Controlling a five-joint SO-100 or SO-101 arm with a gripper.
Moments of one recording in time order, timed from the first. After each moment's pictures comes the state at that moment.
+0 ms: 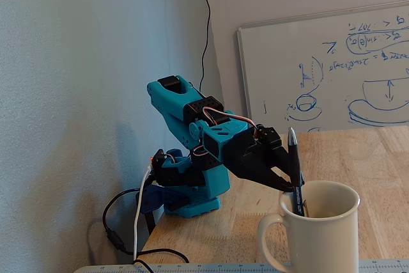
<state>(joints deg) 49.7 159.1 181.2 -10.1 -93.2</state>
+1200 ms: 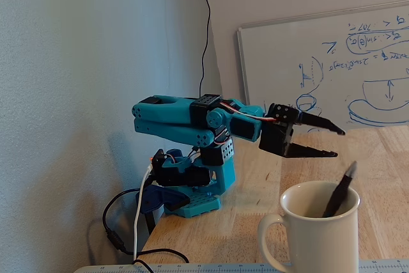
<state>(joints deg) 17.2 172.9 181.2 9.4 -27.8</state>
